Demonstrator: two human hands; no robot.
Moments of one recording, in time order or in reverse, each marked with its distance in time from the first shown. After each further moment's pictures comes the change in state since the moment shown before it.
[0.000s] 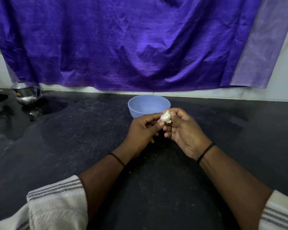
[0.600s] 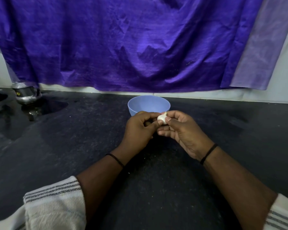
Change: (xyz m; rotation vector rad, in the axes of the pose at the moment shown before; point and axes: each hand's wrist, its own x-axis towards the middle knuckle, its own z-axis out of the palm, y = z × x) left_hand 0.005 -0.003 -0.005 0.230 0.115 0.135; right_hand 0.003 0.000 -0.009 -0.111 -0.078 -0.028
